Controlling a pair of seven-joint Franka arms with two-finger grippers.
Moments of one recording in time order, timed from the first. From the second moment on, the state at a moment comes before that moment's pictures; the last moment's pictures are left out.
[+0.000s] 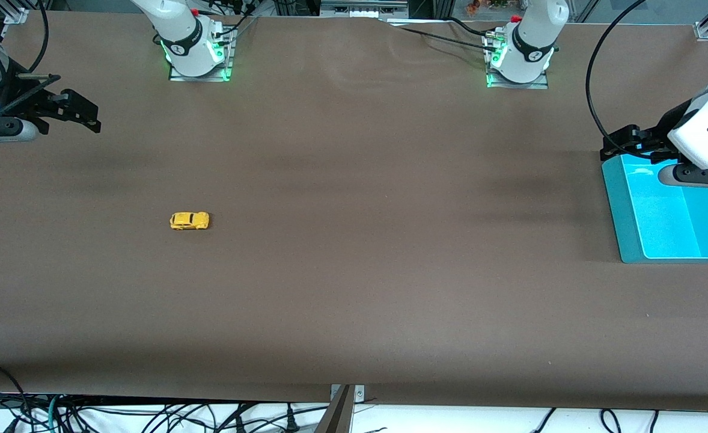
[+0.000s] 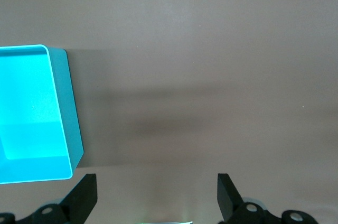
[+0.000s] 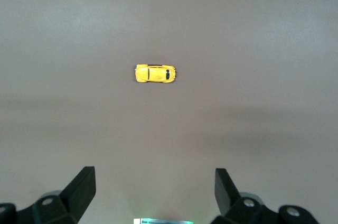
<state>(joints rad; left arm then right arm) -0.01 0.10 -0.02 -1.52 -0.04 1.47 0.00 -0.02 -0.08 0.07 -1.71 0.00 1.57 0.00</state>
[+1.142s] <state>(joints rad) -0.01 0.10 -0.02 -1.52 -0.04 1.47 0.00 -0.02 -0.07 0.07 -1.73 0.00 1.57 -0.01</state>
